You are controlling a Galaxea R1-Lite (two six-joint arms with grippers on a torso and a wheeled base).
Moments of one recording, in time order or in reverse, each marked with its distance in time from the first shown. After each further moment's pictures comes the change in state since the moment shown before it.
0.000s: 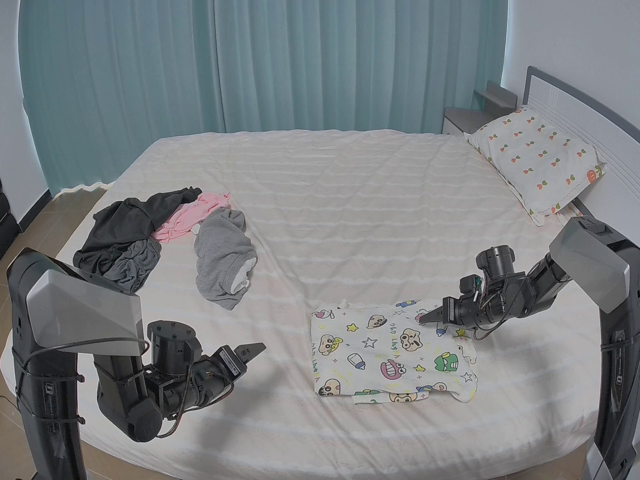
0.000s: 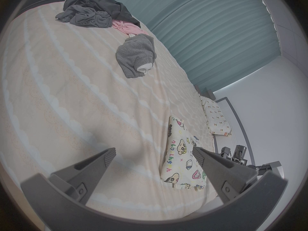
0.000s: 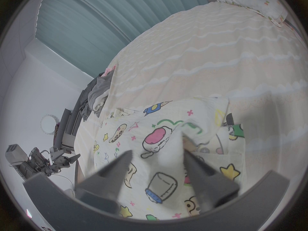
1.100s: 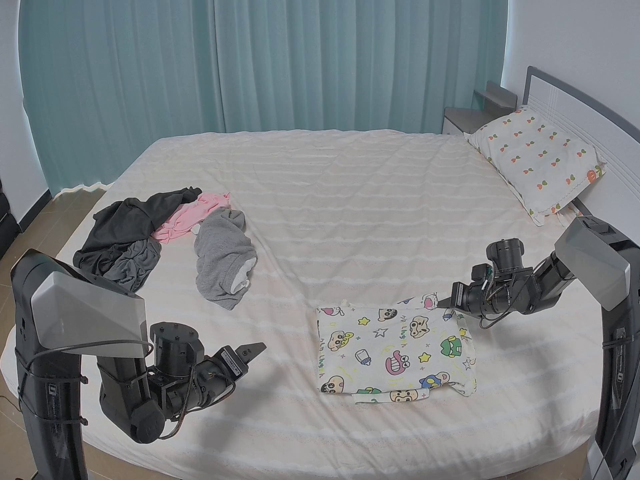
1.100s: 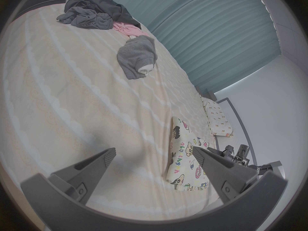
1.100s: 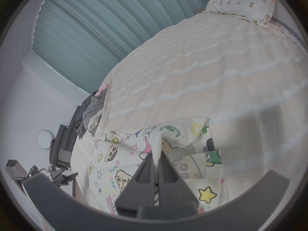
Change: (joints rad) left arm -0.010 0.016 -0.003 -0.031 0.032 0.002; right arm -0.046 0.009 -0.011 -0.105 -0.069 0.075
